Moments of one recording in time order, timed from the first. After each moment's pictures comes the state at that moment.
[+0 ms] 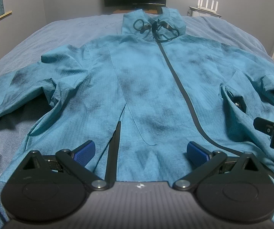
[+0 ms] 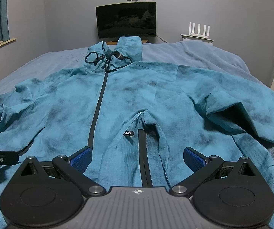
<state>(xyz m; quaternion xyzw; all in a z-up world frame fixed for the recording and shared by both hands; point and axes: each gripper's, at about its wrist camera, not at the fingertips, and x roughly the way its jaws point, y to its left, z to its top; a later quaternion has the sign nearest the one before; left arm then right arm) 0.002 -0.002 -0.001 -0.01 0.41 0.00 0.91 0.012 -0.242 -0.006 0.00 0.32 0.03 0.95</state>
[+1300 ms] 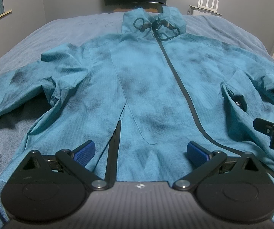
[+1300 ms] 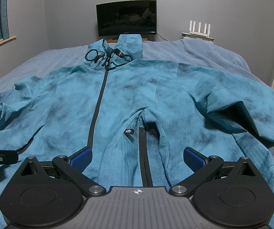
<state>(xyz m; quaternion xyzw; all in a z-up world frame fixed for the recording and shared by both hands) 0.002 -0.002 -0.001 -0.01 0.41 0.00 0.91 0.012 -0.240 -0.009 0.00 0.33 0.03 0.94</state>
